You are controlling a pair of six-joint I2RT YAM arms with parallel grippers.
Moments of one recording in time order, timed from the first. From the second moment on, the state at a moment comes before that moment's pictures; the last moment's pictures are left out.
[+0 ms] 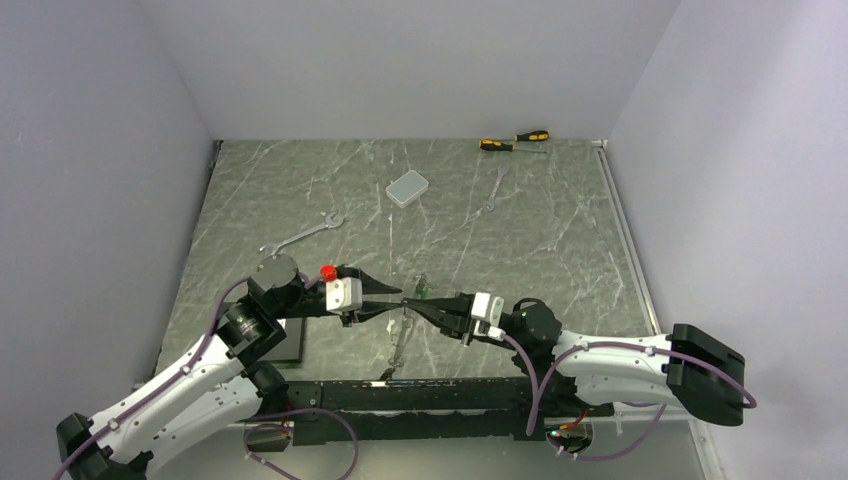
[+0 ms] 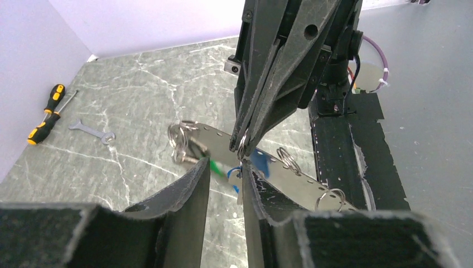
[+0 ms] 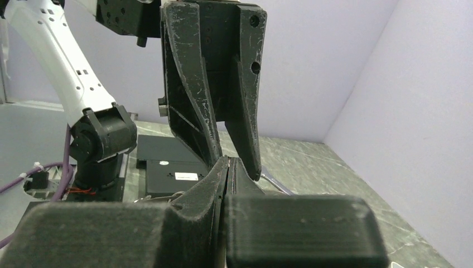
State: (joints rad) left arm -0.76 0.68 0.60 0.01 0.72 0.27; right arm 1.16 1.02 0.27 1.17 -0.24 -0.22
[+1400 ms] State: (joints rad) left arm -0.71 0.70 0.58 0.03 0.79 0.23; right arm 1.16 0.83 0.29 0.92 -0.22 -0.23
